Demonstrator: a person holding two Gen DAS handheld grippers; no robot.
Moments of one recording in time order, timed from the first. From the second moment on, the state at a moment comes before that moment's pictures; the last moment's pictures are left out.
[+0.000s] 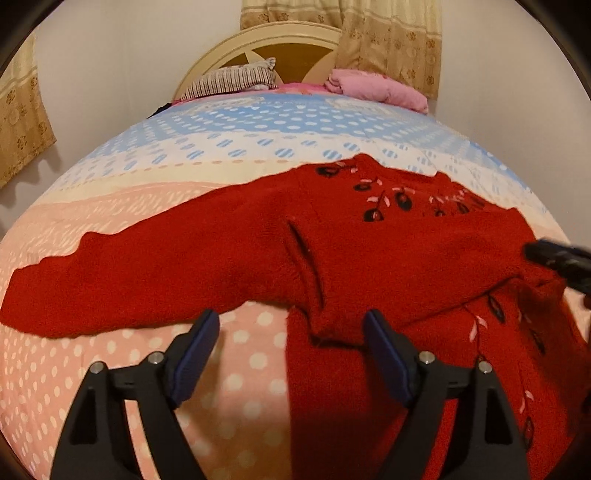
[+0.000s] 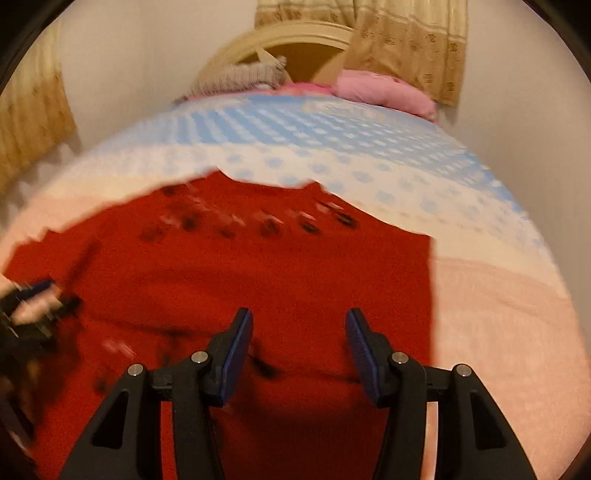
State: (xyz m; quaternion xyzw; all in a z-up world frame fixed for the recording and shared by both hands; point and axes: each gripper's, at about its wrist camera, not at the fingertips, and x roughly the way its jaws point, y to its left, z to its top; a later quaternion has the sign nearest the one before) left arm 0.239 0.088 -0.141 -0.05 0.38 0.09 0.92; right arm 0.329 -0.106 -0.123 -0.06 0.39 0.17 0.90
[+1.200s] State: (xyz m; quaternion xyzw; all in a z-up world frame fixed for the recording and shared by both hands) left arm 0.125 0.377 -0.177 -0.50 0.25 0.23 0.80; right arm 0.312 -0.098 -0.163 -0.07 0.39 0.15 0.90
